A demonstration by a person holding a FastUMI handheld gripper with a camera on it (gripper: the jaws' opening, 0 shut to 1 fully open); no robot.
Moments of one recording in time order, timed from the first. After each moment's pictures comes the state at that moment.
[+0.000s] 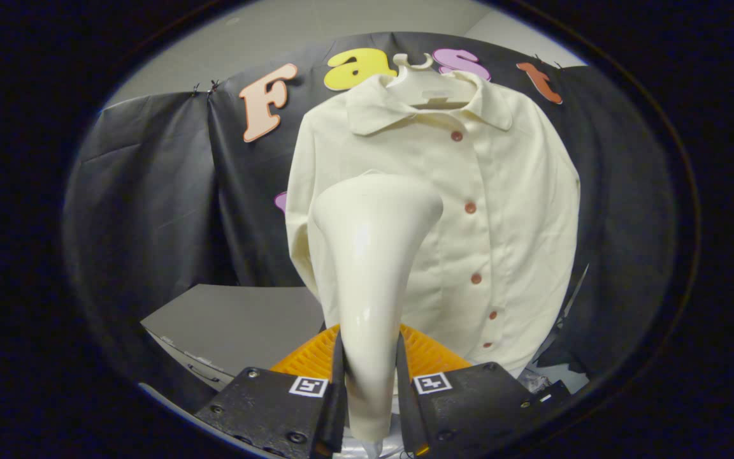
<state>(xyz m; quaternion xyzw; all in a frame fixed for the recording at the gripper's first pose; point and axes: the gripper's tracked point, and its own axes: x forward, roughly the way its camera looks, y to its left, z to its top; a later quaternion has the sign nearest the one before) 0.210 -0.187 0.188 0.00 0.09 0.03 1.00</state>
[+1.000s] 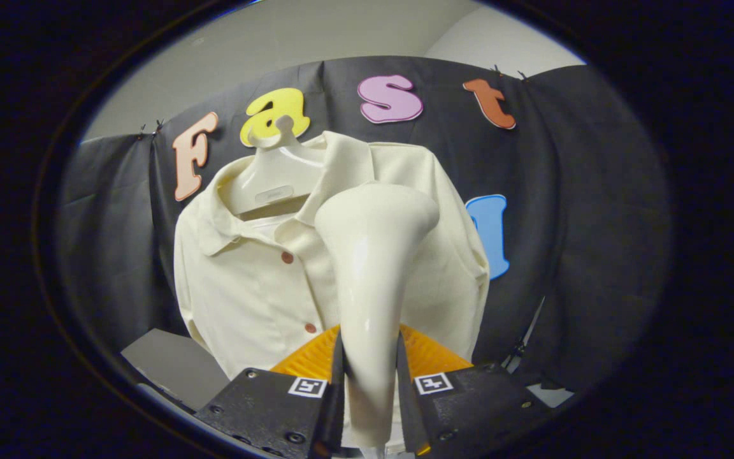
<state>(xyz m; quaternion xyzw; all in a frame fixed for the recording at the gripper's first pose) 0.270 -0.356 0.285 0.02 0.04 -0.05 1.00</state>
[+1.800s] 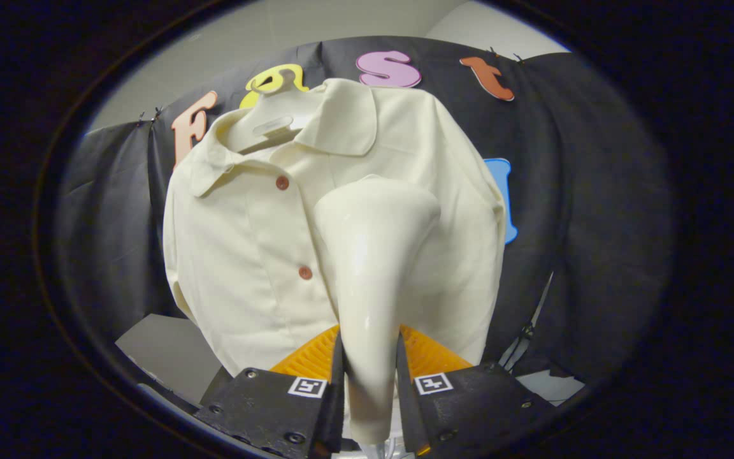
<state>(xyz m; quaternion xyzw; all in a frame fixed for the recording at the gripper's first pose) 0.265 -0.339 0.192 0.03 0.09 -0.04 0.99</state>
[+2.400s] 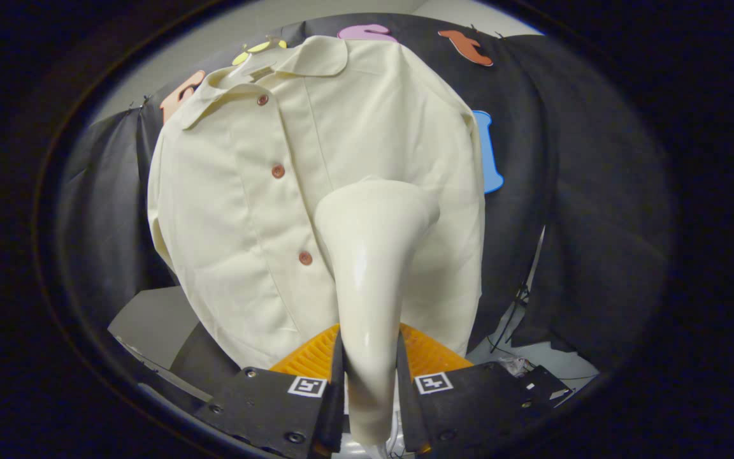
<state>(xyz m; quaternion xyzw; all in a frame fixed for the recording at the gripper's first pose) 0.236 -0.351 0.092 0.04 0.16 -0.06 0.98</state>
